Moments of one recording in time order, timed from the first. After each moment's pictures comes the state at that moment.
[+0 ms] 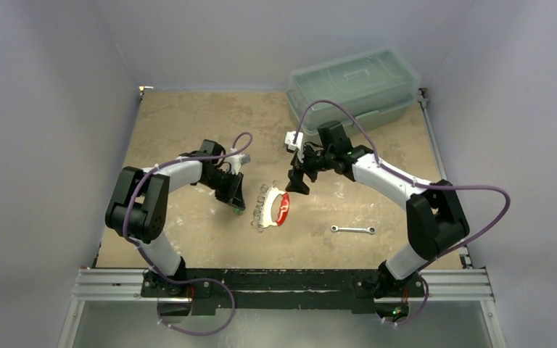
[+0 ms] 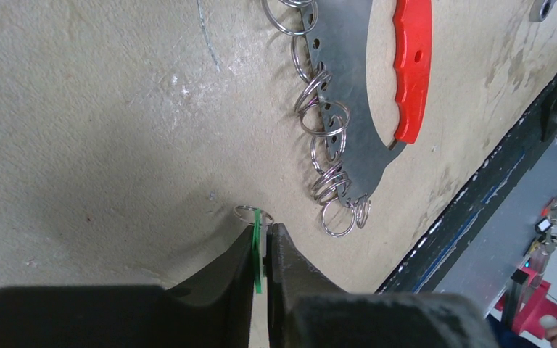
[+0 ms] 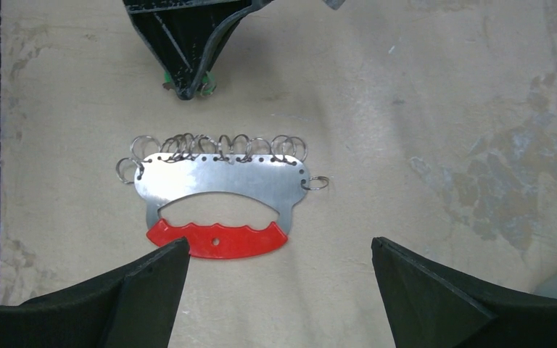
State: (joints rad) left arm -0.26 1.71 0.92 -0.53 0.66 0.07; right arm 0.52 1.59 1.09 -0.27 -0.69 -0.54
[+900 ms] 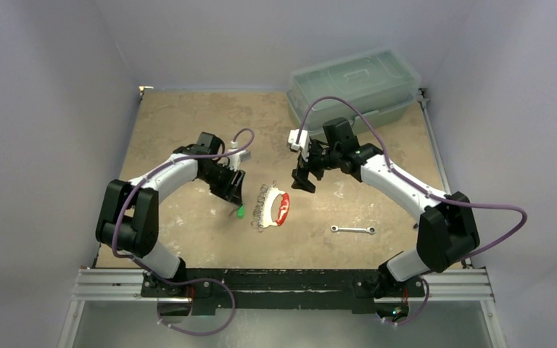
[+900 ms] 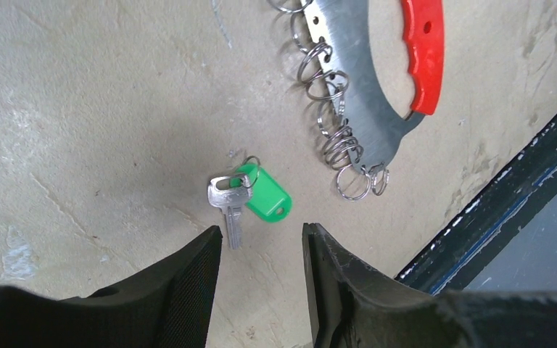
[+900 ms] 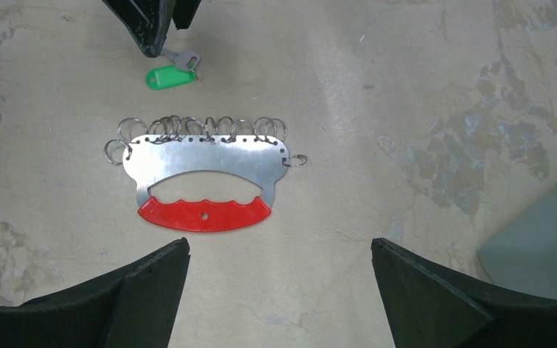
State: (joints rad) left arm -0.28 1.59 0.98 -0.68 0.52 0.19; right arm 0.52 1.49 1.12 -0.39 -0.60 -0.59
